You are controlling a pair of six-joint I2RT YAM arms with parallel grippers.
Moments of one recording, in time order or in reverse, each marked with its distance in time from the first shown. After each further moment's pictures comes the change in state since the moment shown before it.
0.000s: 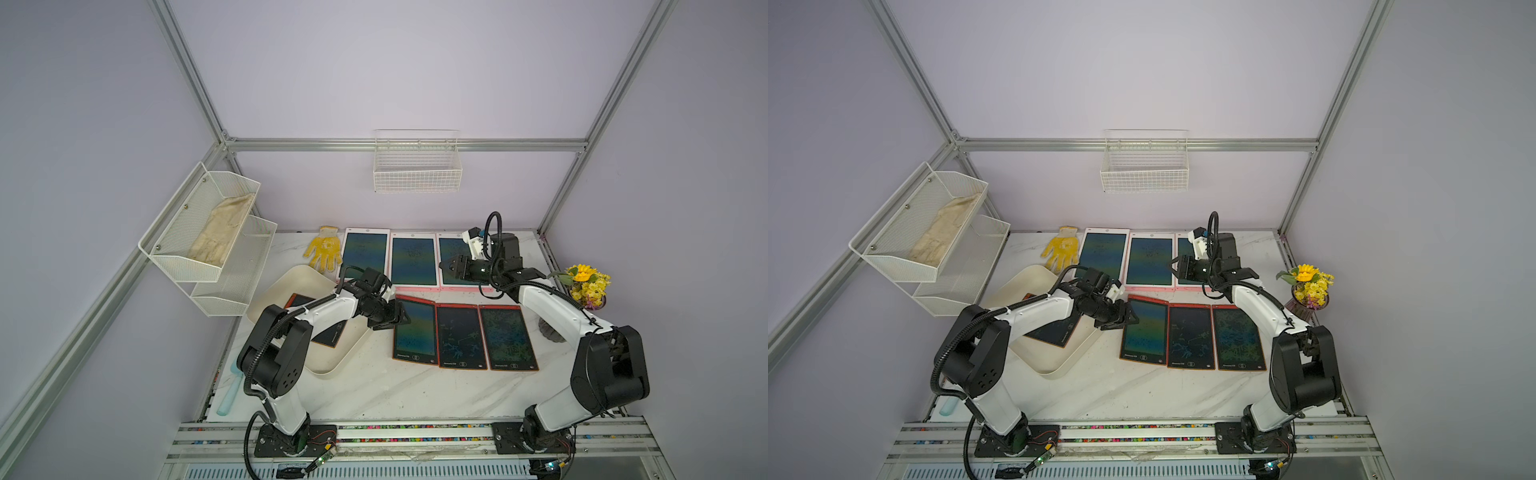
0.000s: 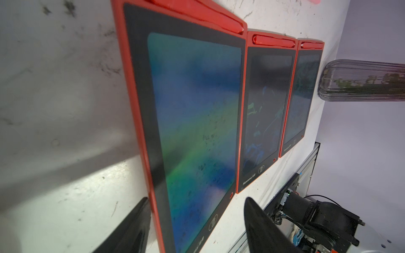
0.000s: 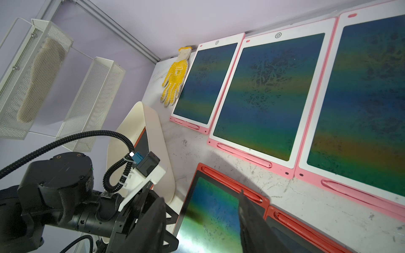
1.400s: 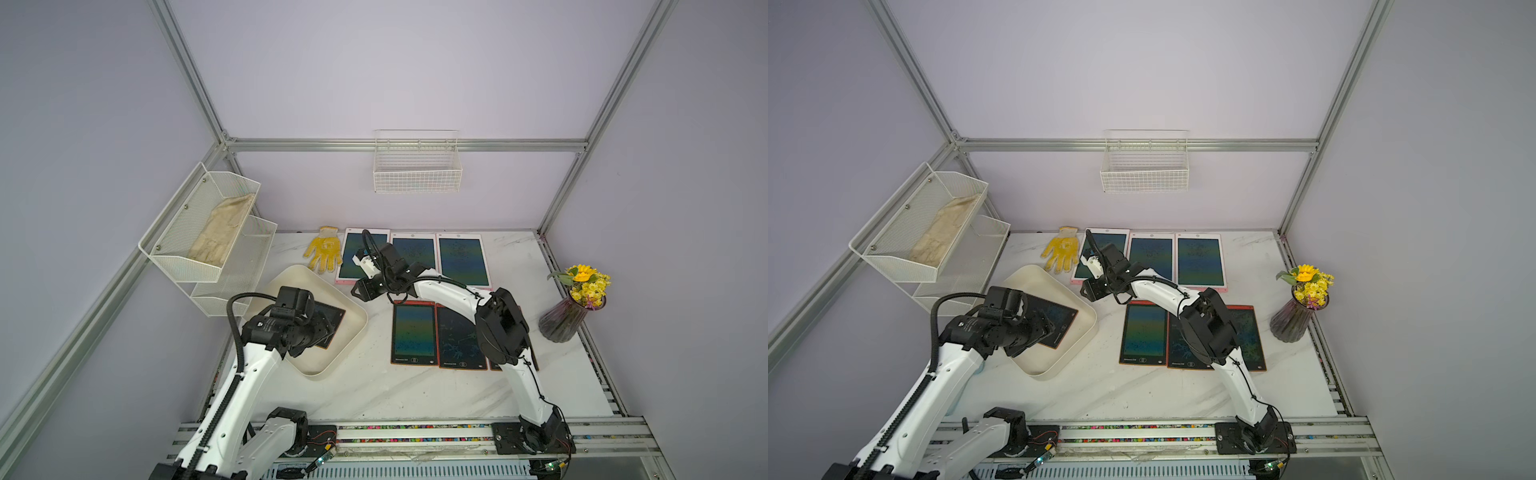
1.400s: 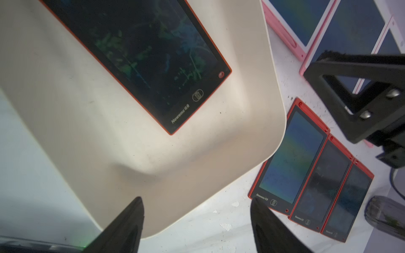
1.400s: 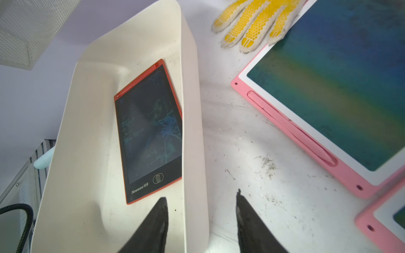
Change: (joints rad) left arm 0.398 -0.818 -0.192 -0.579 -0.469 -0.138; right arm 0.563 0.730 0.800 -0.243 0.281 -0.185
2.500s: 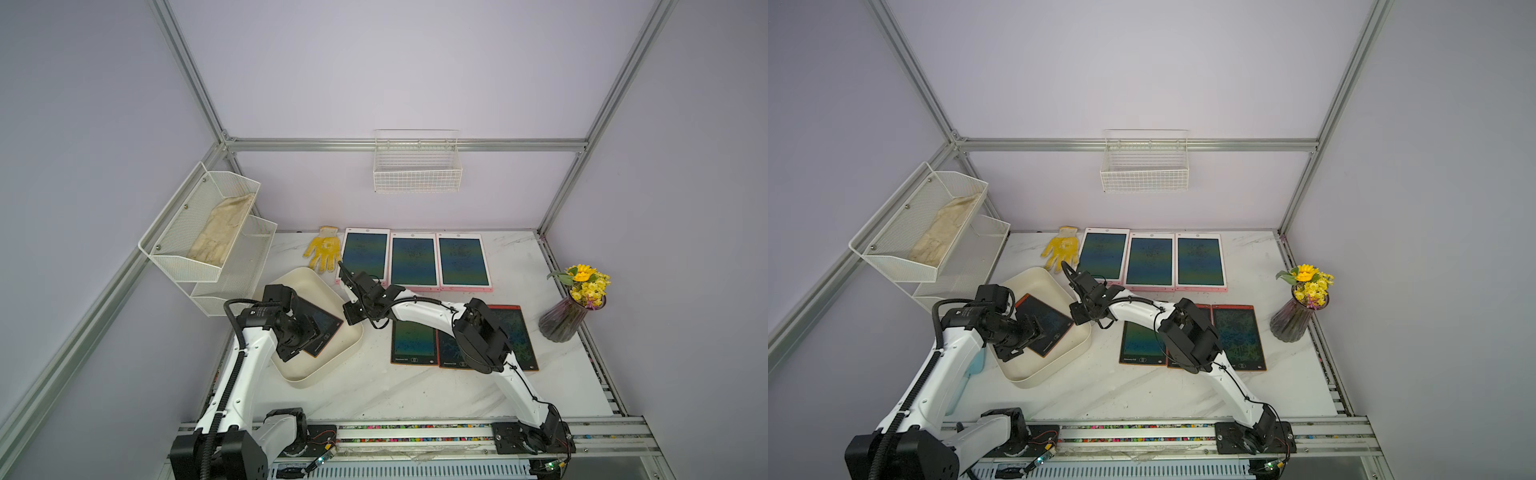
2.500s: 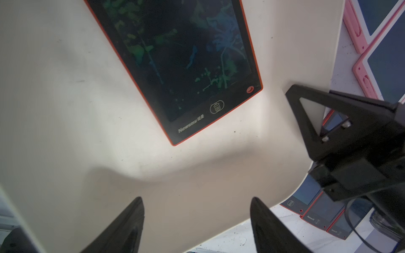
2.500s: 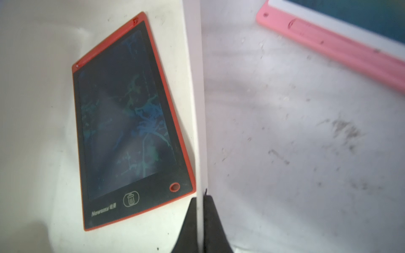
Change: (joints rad) left arm 0.188 0.177 -0.020 -0.025 0.153 0.172; right arm 0.171 0.027 -0.107 0.038 0.198 0.235
